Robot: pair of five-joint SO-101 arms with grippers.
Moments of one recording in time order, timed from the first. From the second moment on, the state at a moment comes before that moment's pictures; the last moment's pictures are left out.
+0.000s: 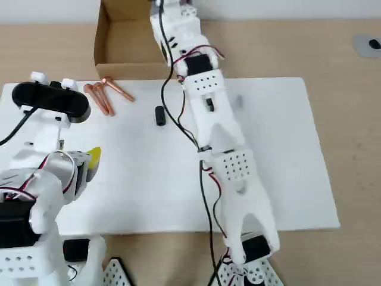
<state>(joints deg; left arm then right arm) -8.1 -59.3 21.8 92.0 -27.7 -22.3 63.2 -72.5 28.0 -4.4</state>
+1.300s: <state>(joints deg) -8.3 -64.6 22.7 94.9 -27.6 -22.2 78.2 -75.6 28.5 -5.3</state>
